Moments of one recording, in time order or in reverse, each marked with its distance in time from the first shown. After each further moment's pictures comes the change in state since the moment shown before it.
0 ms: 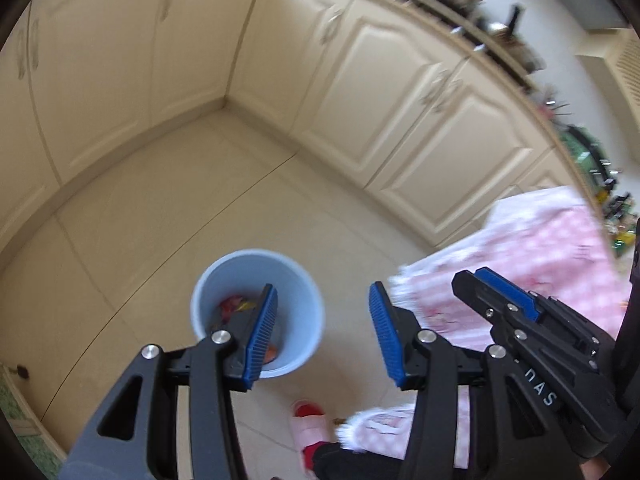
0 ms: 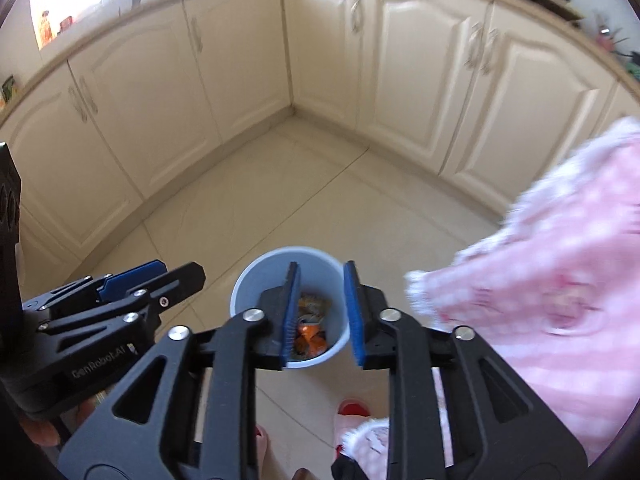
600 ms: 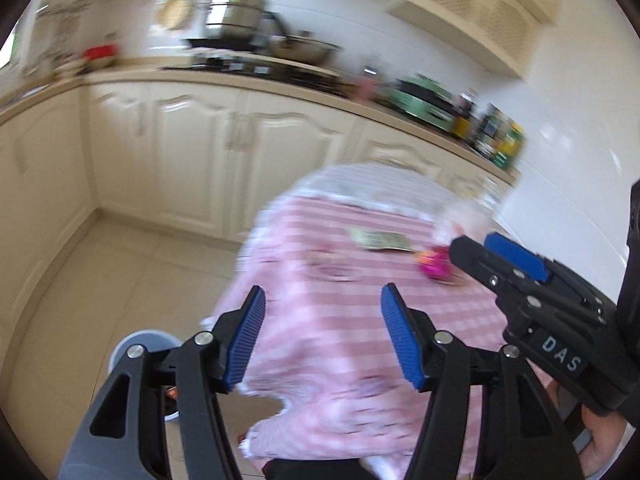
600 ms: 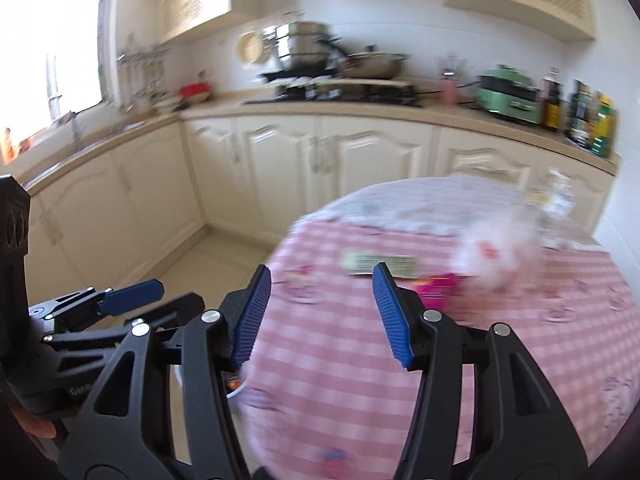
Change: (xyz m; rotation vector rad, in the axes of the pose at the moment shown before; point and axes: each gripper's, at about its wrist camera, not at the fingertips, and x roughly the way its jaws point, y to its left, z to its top) left arm -0.105 -0.283 -0.038 0.476 -0.083 -0.283; right arm -0.260 -0.181 -0.055 0.255 -0.346 -0.257
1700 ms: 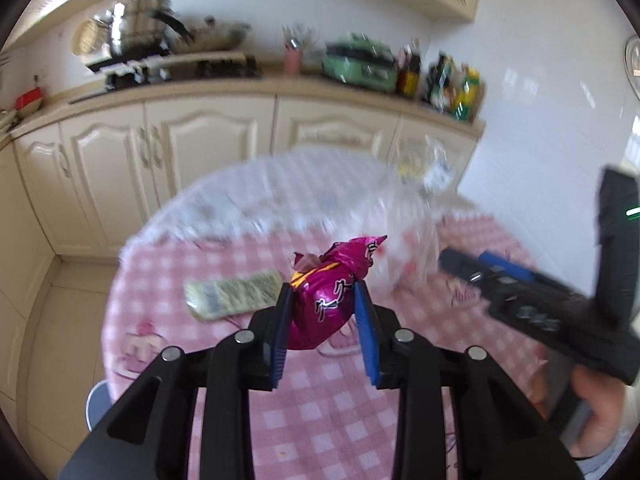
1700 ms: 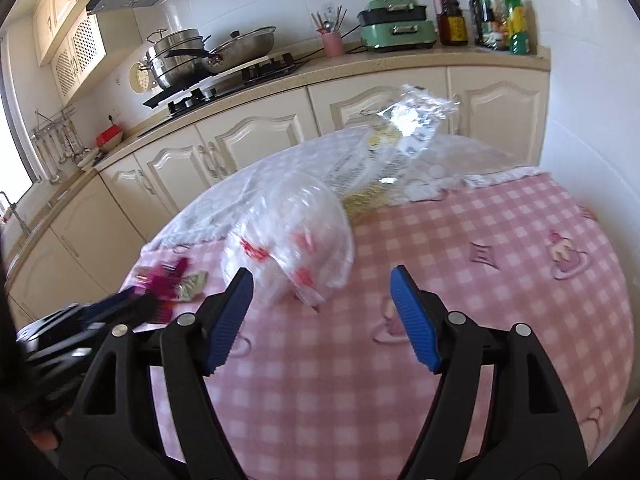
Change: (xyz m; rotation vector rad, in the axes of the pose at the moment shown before) left arm 0.092 -0.112 0.043 0.145 0.036 -0.040; right arm 0.054 -0.184 0.003 0.320 0.126 -0.073
